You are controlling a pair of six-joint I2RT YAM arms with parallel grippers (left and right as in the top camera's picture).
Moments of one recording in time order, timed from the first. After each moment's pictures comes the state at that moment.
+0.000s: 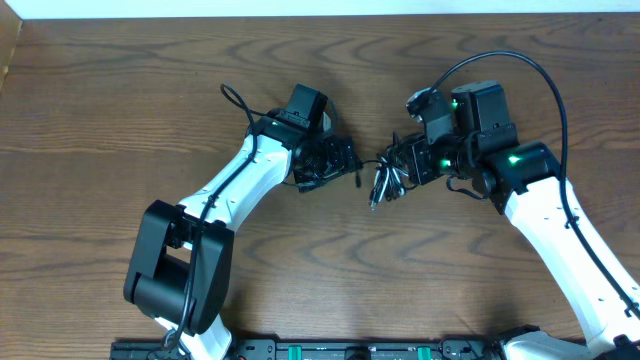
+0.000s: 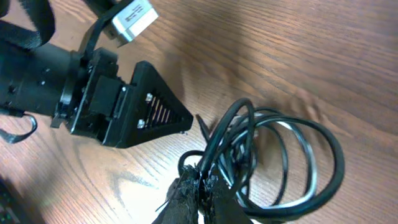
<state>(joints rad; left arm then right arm) -0.42 1.83 1.25 -0.65 0.44 -0.71 0.33 1.42 1.15 -0.66 -0.39 0.08</state>
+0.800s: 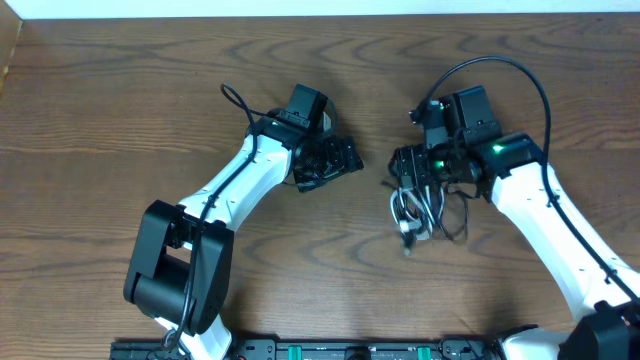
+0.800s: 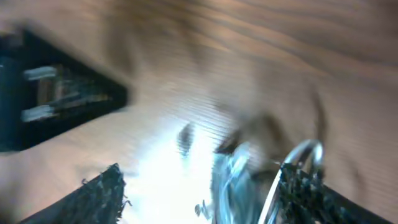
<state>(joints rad) -0.42 1.83 1.25 -0.65 0.44 -0.71 0.33 1.52 1.15 -0.75 -0.22 0.19</state>
